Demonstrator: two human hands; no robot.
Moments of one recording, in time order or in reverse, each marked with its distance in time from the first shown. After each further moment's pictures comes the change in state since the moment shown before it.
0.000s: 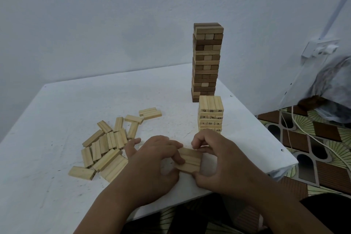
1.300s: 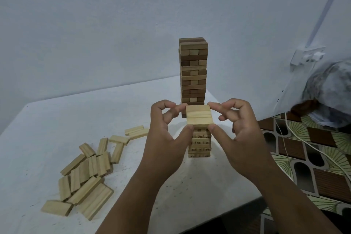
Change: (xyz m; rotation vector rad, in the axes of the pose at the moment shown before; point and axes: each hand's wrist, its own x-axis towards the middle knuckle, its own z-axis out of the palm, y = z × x) left_hand 0.092 0.068 0.006 -0.580 0.286 -0.180; right_hand 0.035 0.016 -0.052 0.216 0.497 0.108
